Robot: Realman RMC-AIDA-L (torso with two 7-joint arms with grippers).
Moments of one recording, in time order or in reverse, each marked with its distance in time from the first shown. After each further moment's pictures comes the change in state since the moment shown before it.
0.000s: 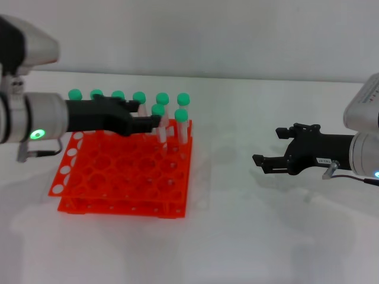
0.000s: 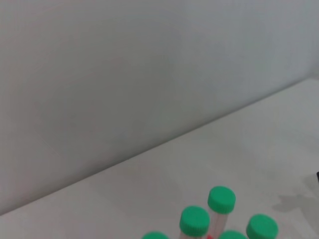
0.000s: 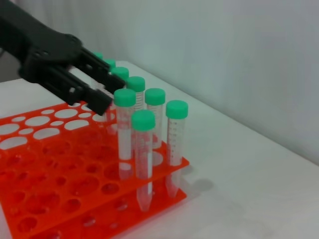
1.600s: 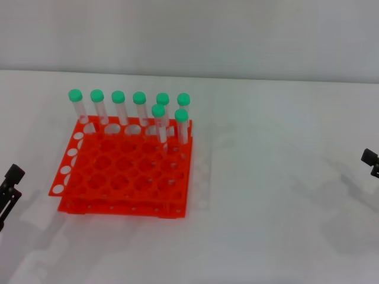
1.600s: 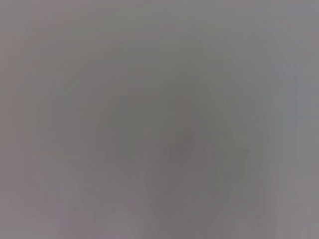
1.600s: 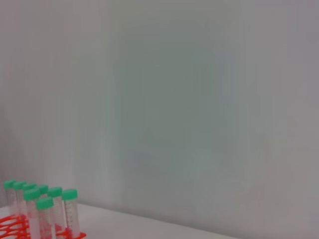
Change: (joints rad) left arm 0.469 -0.005 -0.365 -0.742 -0.918 -0.541 1.302; right arm -0.132 -0.013 0.733 0.594 0.445 0.524 -0.863
